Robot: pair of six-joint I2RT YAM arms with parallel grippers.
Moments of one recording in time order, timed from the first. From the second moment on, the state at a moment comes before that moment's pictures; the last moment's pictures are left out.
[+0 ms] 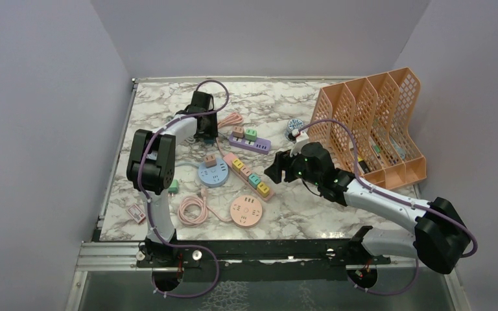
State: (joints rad) left arm -0.22 1.99 1.36 -0.35 -0.04 -0.26; right arm 0.75 1.20 0.64 0.11 -0.04 0.41
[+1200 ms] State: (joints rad) left arm -0.47 1.42 1.05 -0.23 0.22 -0.39; right arm 0.75 1.20 0.79 0.11 -0.13 0.61
